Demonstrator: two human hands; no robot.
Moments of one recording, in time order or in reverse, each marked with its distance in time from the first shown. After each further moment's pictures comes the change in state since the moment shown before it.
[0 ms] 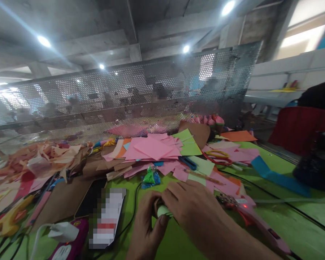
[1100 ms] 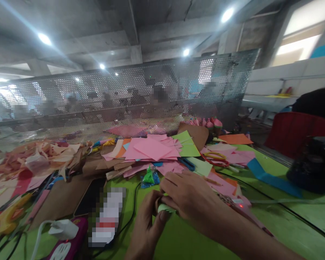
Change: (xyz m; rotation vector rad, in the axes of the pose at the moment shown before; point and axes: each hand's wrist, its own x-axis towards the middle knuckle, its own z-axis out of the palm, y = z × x) left_hand 0.003 0.000 0.001 -0.084 -0.054 -0.060; right_hand 0.013 0.016 -0.007 0.120 -0.233 0.030
